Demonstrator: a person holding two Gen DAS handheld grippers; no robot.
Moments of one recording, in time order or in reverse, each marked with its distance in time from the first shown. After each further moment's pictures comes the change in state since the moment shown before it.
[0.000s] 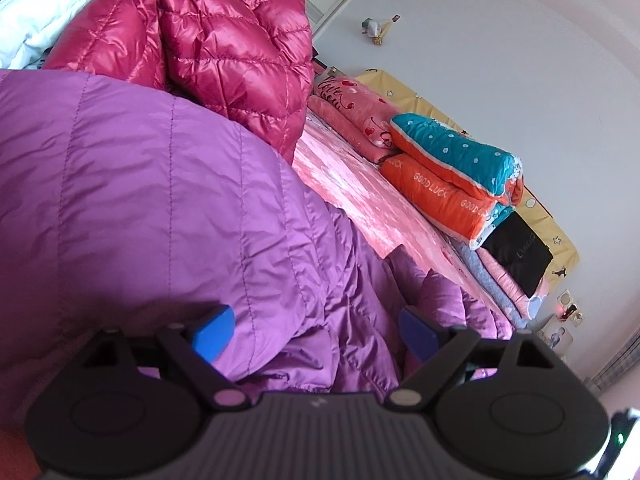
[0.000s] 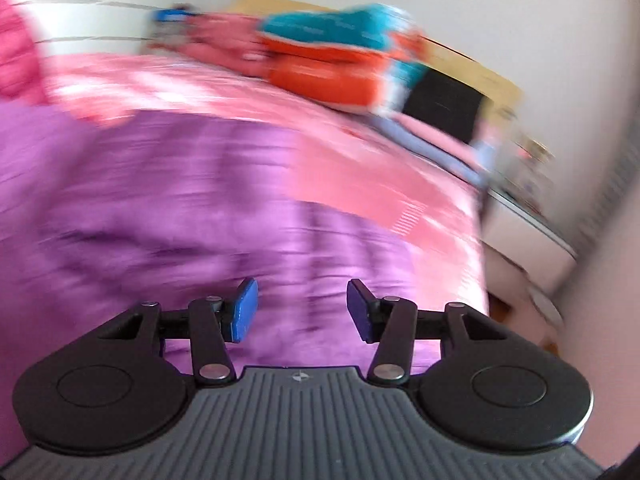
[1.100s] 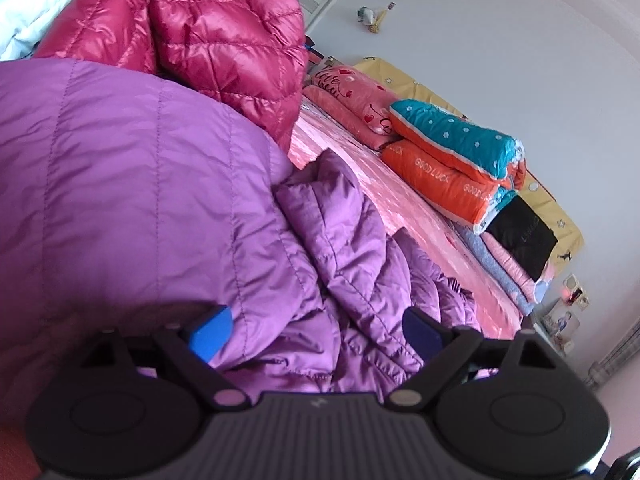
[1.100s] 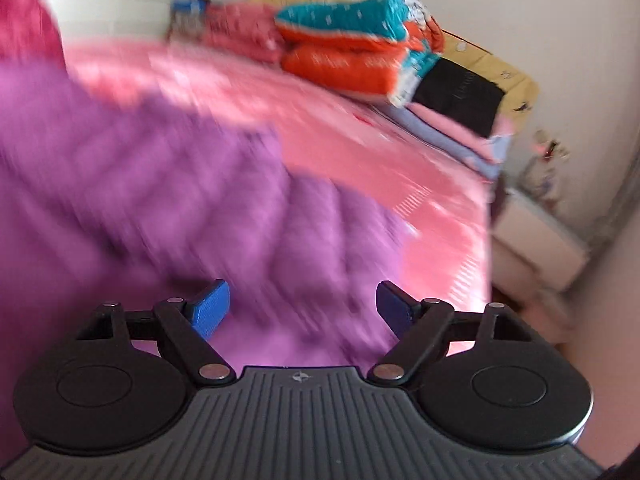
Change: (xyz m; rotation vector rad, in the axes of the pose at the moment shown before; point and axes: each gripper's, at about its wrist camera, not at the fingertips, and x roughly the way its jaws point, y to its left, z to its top) left arm 0.007 -0.006 -0.012 0.045 0.029 0.013; right arm -0.040 -0.027 -0.063 -0.106 0.031 0.069
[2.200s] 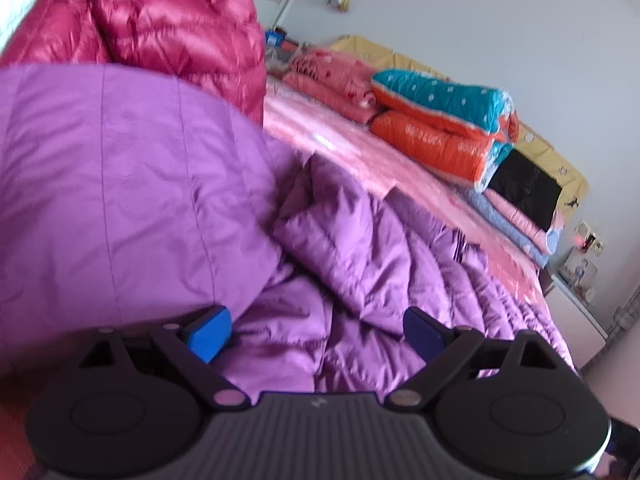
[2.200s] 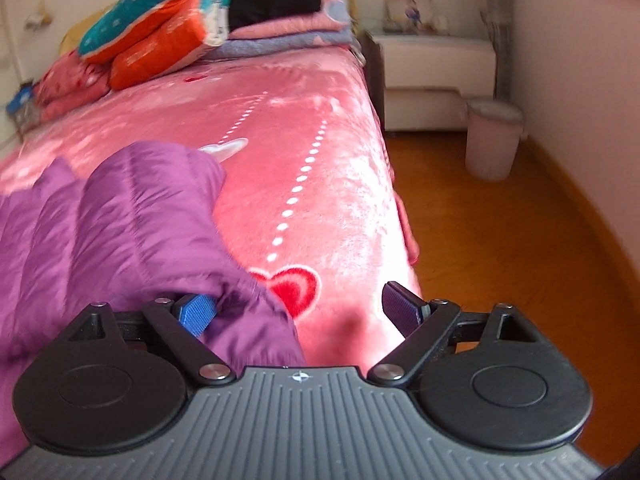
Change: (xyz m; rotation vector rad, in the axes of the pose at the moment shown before) left arm 0.011 -0.022 -0.021 0.157 0.012 0.025; right arm 0.063 -0.135 -0.052 0.661 0.130 -0.098
